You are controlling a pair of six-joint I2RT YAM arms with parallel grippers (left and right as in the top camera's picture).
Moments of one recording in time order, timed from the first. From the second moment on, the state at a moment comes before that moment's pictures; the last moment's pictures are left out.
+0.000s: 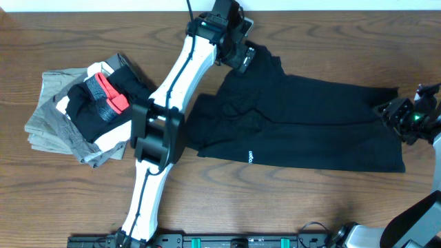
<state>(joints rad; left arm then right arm) -0.40 2.42 2.26 -0.90 0.21 0.10 -0.58 1.52 1.12 -0.82 -0.51 0.24</state>
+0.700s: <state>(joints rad) -0.40 2.63 2.29 -0.55 0.21 0.11 -0.58 1.52 1.12 -0.96 -0.41 0.20</state>
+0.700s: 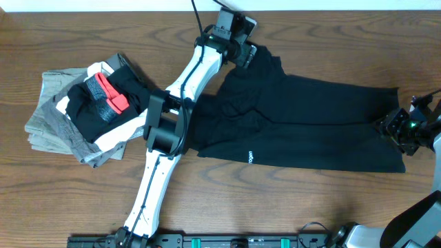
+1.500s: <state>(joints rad) -0.43 2.64 2.29 -0.57 0.24 0.10 -0.58 1.52 1.12 -0.97 -0.36 0.17</state>
